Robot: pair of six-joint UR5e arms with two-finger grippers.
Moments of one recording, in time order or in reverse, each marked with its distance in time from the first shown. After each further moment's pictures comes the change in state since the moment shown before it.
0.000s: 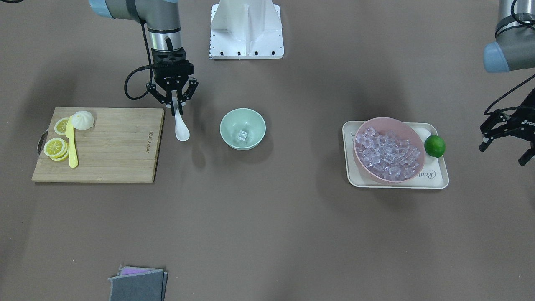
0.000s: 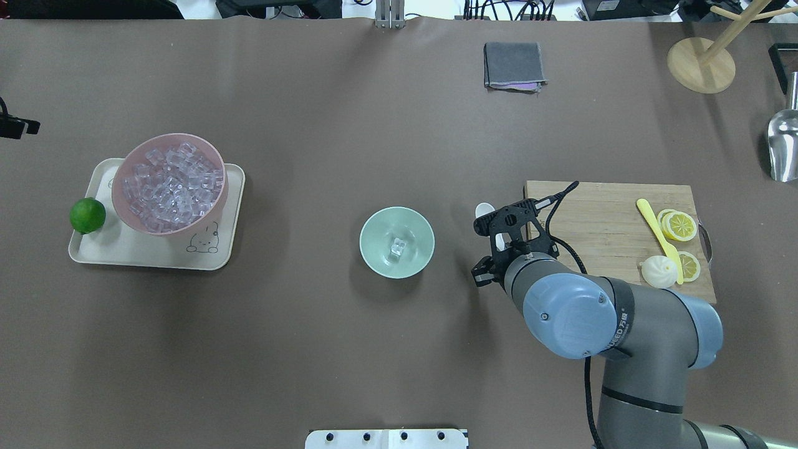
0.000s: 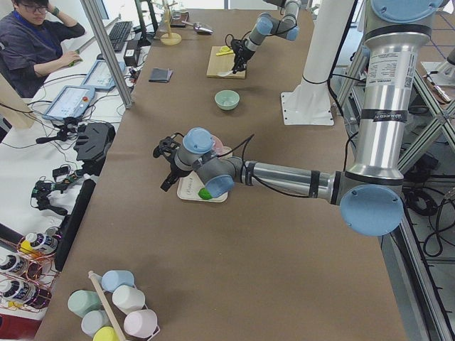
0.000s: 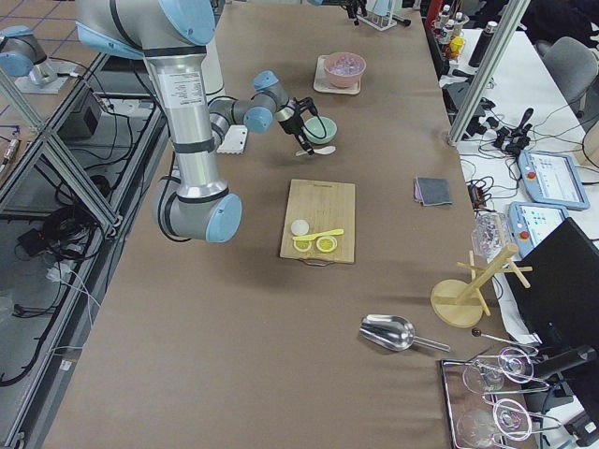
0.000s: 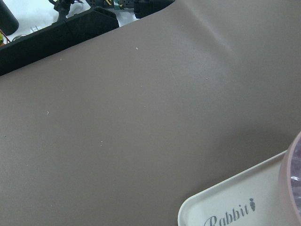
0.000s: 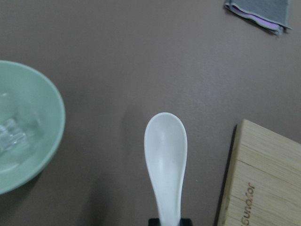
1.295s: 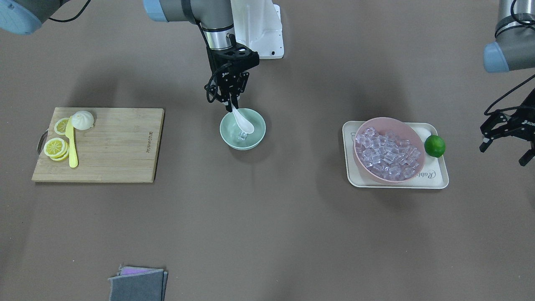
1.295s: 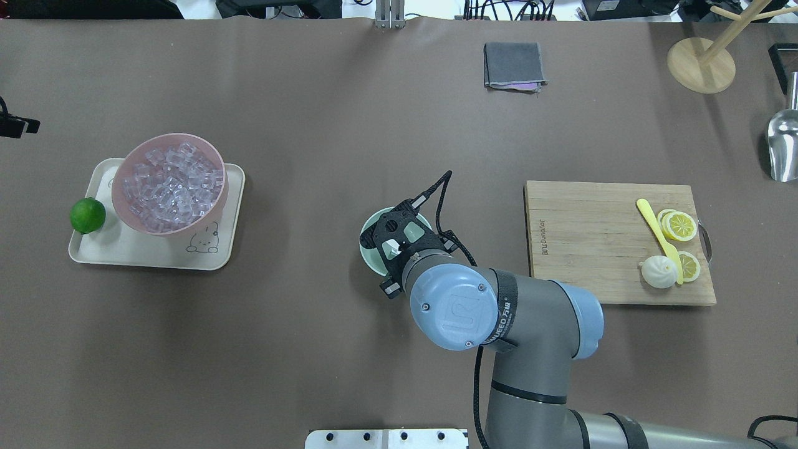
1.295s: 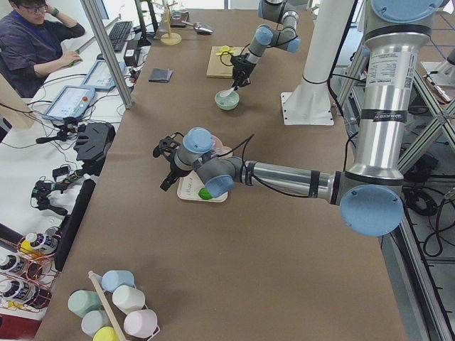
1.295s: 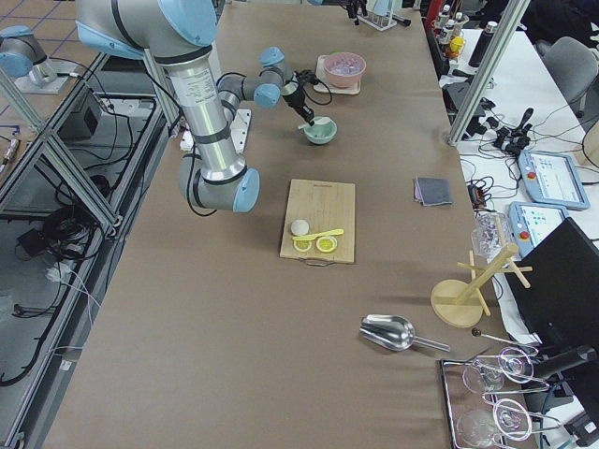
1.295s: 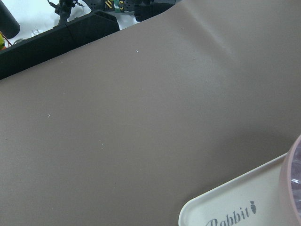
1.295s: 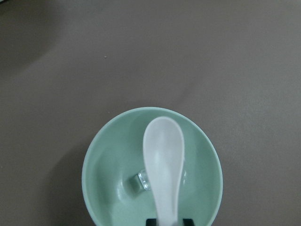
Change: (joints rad) left arm 0.000 0.000 0.001 -0.003 0.004 -0.001; right arm -0.029 0.284 -0.182 -0.002 0.050 -0.186
